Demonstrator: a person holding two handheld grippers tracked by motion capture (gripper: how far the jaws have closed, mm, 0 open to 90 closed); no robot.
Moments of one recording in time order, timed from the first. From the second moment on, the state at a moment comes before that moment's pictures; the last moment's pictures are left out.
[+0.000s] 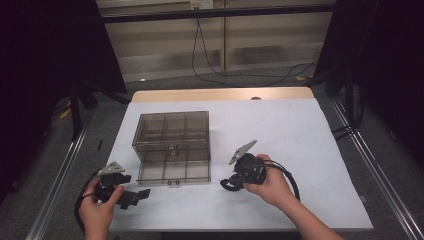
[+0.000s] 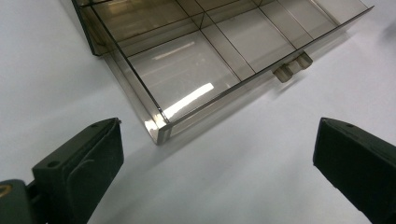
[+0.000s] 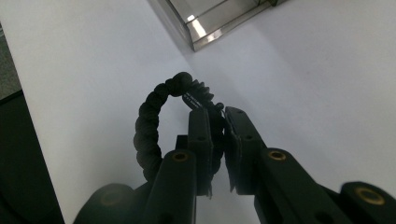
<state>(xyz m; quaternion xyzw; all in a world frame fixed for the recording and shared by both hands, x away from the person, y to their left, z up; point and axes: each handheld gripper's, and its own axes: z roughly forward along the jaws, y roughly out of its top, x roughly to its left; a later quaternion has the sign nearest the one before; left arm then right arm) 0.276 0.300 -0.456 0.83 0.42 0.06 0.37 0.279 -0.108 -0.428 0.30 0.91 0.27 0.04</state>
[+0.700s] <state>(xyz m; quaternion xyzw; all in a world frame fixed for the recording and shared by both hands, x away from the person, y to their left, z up) 0.275 0.298 -0.456 0.83 0.42 0.05 0.37 0.289 -0.090 -0.419 0.30 0.92 0.27 0.03</state>
